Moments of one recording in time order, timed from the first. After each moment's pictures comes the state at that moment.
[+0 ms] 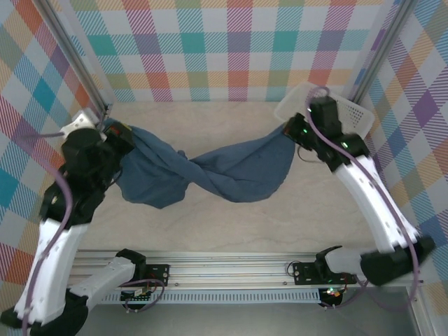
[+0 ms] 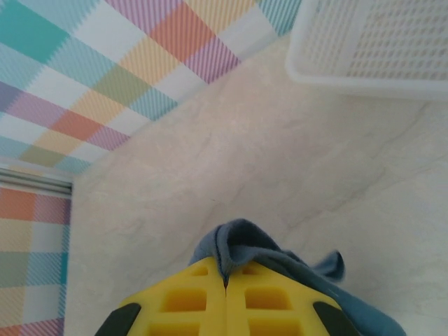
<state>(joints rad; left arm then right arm) -0.30 0.98 1.44 -0.79 -0.33 -0.81 0.37 1.36 1.49 -0.76 0.04 0.80</state>
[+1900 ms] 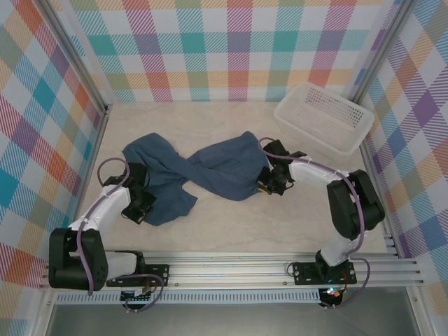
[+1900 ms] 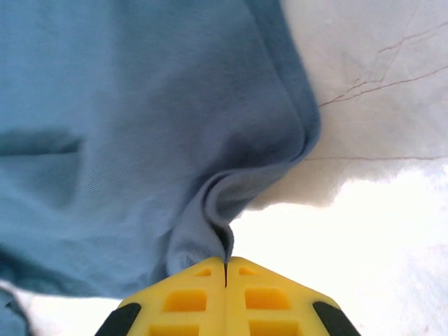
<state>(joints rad) -0.06 1.23 0.72 -0.92 -0.05 -1.06 0.46 1.67 1.04 -0.63 -0.21 0.94</state>
